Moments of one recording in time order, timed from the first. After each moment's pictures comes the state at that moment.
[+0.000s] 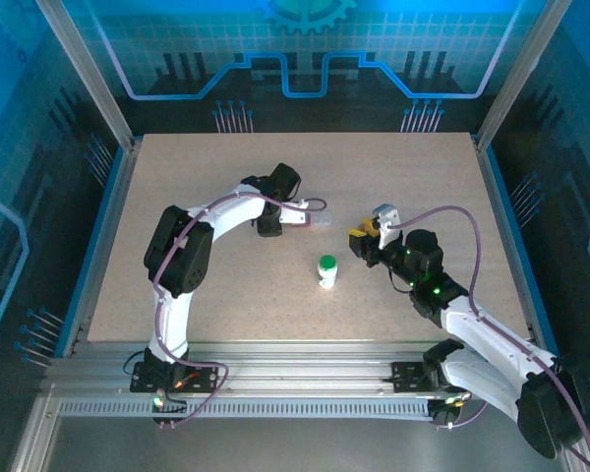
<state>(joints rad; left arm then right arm) -0.49 2.07 1.57 -0.76 -0.25 0.94 0.45 0.92 0.44 0.27 -0.16 0.06</state>
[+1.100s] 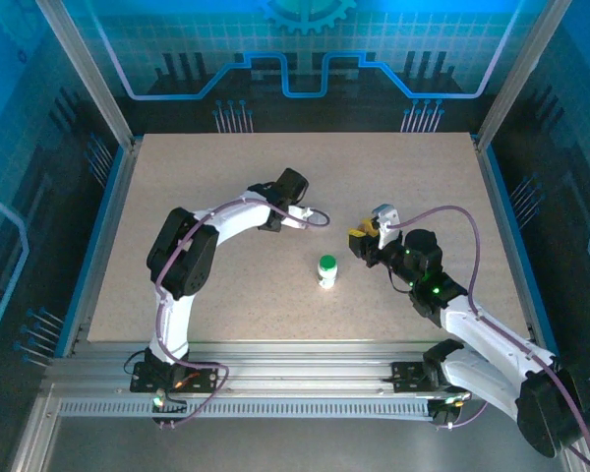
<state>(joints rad) -0.54 2.07 1.51 -0.58 -0.45 1.20 0.45 0.93 0.44 0.28 -0.16 0.07</state>
